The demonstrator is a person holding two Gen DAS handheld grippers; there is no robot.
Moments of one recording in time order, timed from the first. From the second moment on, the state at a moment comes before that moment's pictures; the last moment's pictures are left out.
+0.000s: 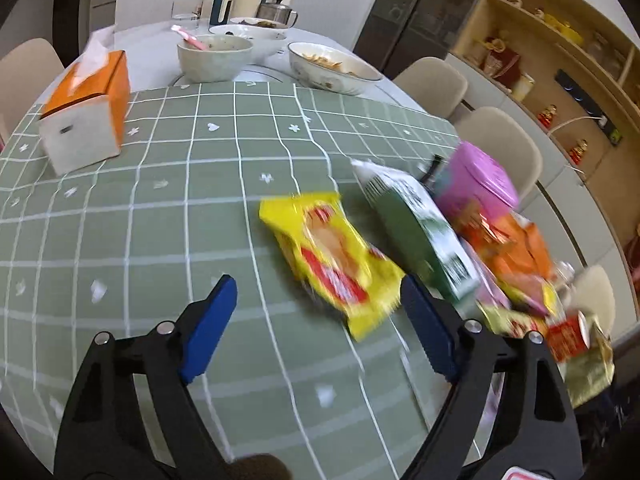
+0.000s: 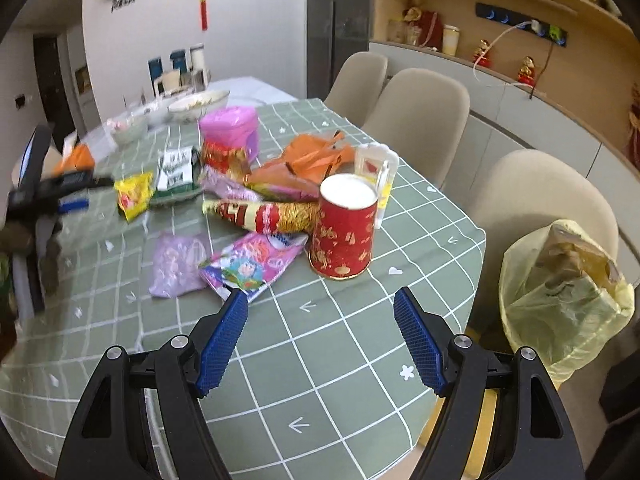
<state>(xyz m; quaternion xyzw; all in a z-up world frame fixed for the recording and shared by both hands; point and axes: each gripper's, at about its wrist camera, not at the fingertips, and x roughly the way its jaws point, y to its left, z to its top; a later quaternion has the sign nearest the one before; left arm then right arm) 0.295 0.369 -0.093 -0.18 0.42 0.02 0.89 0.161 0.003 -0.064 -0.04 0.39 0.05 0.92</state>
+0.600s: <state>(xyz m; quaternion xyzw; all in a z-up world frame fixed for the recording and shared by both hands) 0.267 0.313 -0.085 -0.17 0.44 -0.06 0.88 0.196 -0.016 -0.072 -0.01 0.40 0.05 0.92</state>
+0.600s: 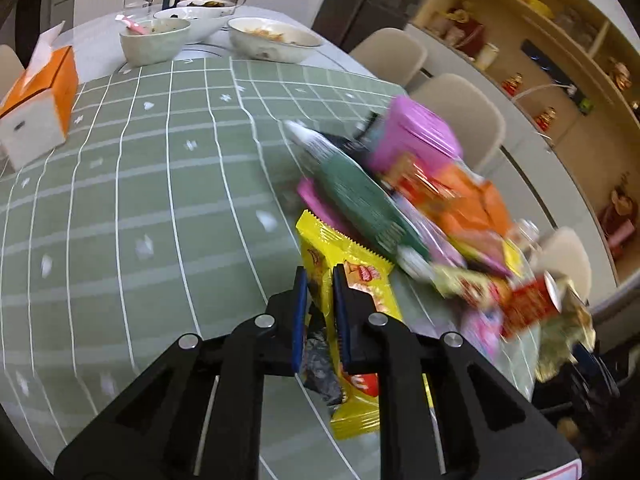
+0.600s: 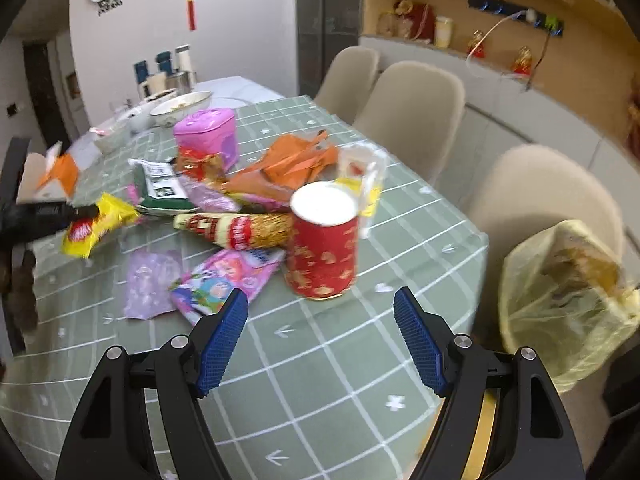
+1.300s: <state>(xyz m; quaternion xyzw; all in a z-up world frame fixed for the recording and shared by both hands) 0.134 0.291 -0.075 -0.18 0.45 0.00 0.87 0.276 0.059 -0.141 0.00 0.45 0.15 0.88</state>
